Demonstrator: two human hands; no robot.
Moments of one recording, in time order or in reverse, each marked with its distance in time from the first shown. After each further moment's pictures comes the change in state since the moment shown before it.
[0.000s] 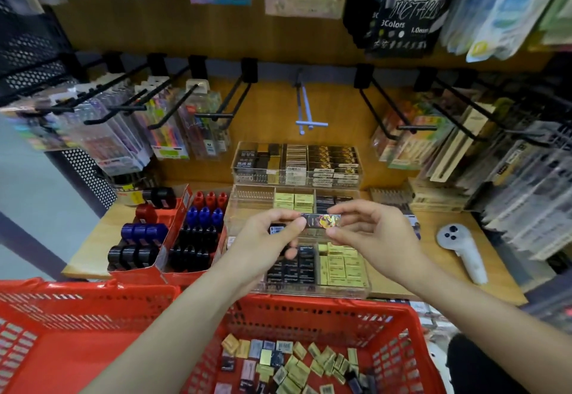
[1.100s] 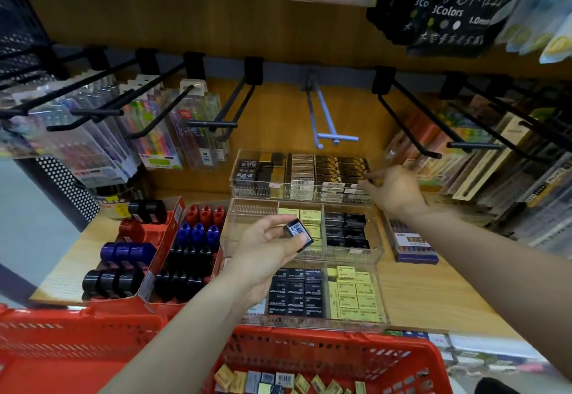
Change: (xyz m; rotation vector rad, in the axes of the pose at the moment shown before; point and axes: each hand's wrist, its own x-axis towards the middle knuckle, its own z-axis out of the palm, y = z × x) left_hand 0.051 -0.010 -0.010 -0.260 0.144 -0.135; right_hand 0.151 0.043 -0.027 -0.771 0.242 0.150
